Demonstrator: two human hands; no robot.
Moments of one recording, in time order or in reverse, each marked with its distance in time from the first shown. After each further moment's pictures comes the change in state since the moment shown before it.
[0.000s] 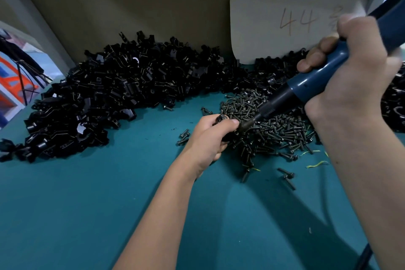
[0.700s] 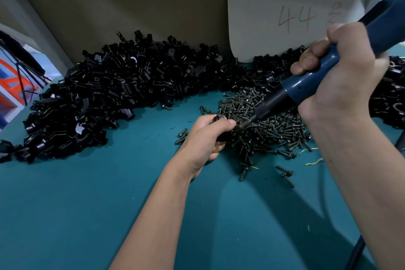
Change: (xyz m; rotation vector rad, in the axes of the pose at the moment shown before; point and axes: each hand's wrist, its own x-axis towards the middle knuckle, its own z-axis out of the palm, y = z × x) left_hand -0.002 -0.002 -0.002 -0.044 0.024 -0.047; right_hand 0.004 -0.004 -0.021 -0.032 0.020 0.049
